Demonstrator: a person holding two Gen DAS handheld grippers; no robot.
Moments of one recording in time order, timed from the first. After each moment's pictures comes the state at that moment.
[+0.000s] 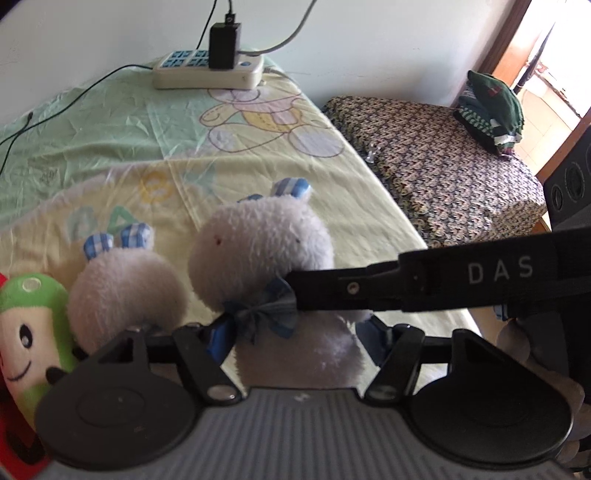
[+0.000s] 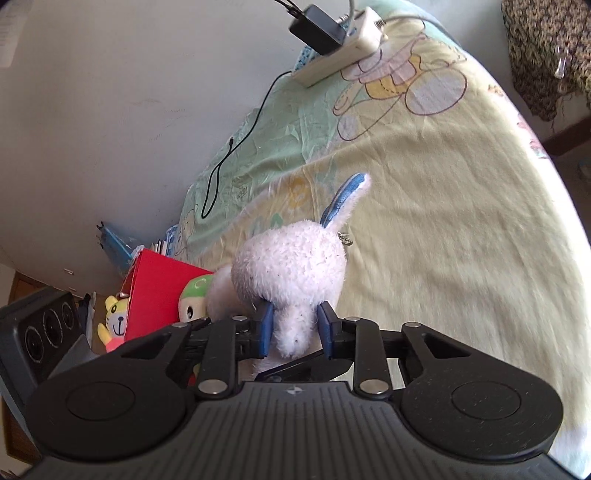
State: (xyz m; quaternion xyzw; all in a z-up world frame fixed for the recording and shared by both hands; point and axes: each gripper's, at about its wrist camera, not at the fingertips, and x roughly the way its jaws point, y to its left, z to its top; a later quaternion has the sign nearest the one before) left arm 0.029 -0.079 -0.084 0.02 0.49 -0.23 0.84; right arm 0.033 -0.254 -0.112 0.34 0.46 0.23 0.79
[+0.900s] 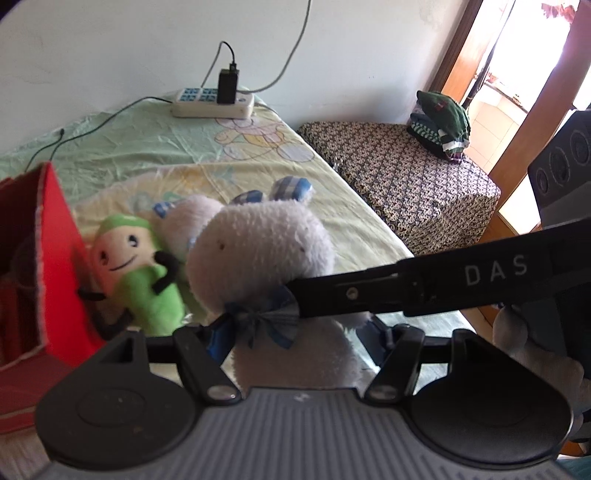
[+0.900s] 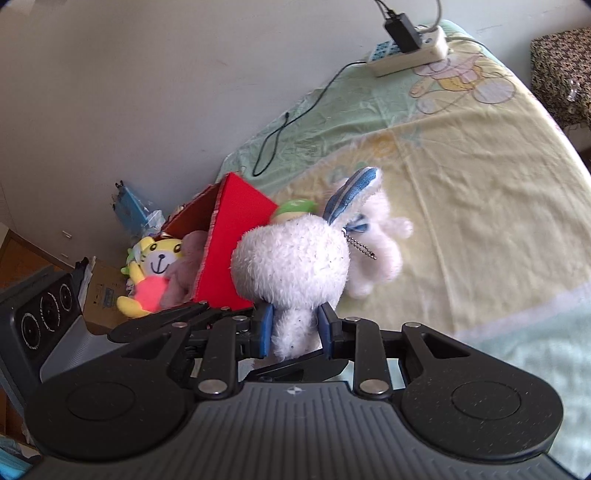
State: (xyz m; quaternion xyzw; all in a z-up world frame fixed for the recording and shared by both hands) left arm -0.084 0.029 -0.020 0.02 0.44 -0.28 0.85; right arm -0.069 -0.158 -0.044 0.29 0.44 0.24 0.82
